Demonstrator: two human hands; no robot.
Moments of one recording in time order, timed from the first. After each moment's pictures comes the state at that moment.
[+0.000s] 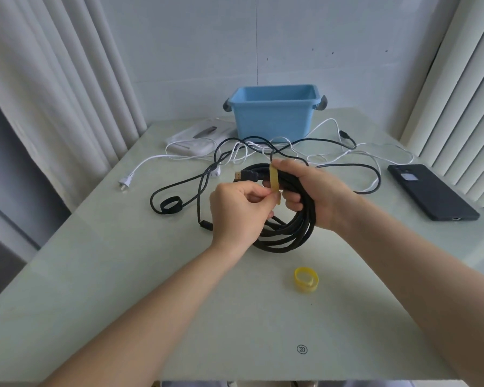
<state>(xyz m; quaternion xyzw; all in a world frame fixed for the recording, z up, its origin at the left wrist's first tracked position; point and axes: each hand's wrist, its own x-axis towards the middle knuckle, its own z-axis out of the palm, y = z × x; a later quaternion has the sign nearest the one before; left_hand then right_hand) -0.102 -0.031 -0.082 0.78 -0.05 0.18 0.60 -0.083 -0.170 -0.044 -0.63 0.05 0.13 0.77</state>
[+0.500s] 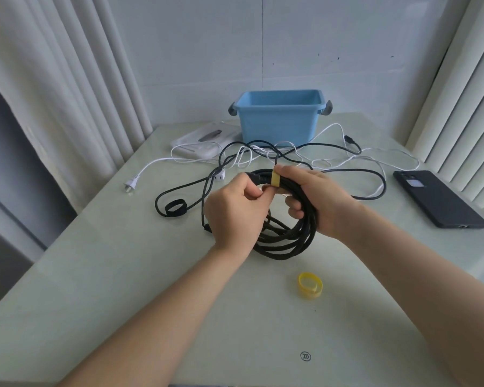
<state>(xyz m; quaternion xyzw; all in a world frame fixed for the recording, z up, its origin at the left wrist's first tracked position) -0.091 -0.029 -0.084 0.80 -0.04 0.43 0.42 -0.083 -0.167 -0.047 -0.64 0.02 0.10 0.76</state>
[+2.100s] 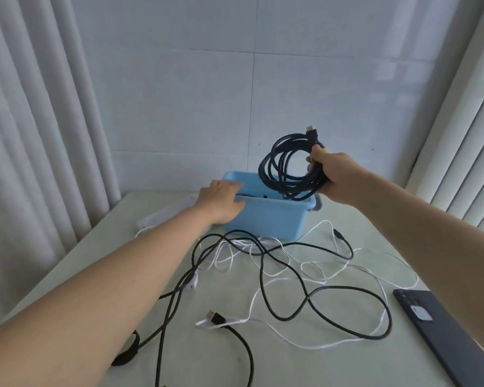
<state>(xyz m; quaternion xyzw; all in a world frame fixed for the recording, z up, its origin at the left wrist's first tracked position) 0.194 -0.016 0.009 0.98 -0.16 0.09 0.12 0.152 -0.249 0.089 -0.67 0.09 -0.07 0.73</state>
